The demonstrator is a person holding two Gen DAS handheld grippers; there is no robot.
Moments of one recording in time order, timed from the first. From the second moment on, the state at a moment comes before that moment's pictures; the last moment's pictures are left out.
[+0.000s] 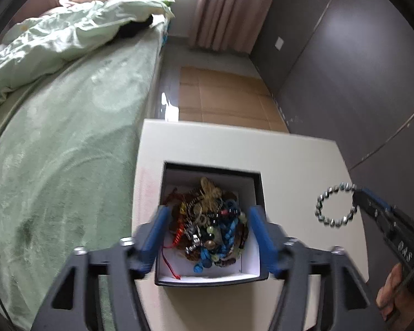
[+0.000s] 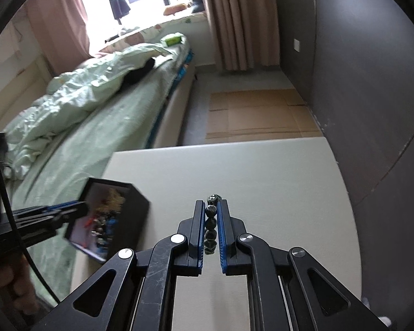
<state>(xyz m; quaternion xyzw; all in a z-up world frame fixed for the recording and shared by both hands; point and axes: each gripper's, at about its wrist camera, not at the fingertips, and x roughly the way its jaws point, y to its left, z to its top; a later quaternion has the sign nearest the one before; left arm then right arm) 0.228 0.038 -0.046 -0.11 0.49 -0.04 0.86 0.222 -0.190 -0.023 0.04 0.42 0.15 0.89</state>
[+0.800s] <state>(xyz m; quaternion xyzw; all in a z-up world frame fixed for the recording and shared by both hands) 0.218 0.081 -0.031 -0.16 0.47 0.01 0.87 0.196 -0.081 -0.021 0.09 0.41 0.33 0.85</state>
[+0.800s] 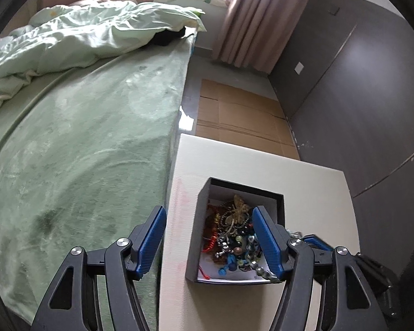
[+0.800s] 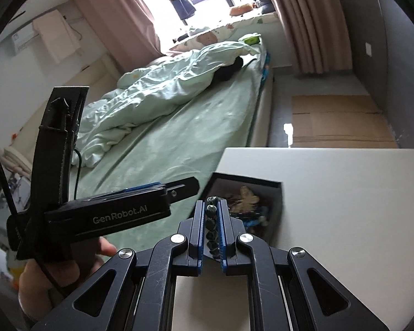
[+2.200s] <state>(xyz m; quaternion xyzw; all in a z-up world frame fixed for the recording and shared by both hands) 0.151 0.014 0.013 -0.15 0.40 -0.03 0.90 0.164 -0.210 -0.004 0.13 0.42 0.18 0.88</state>
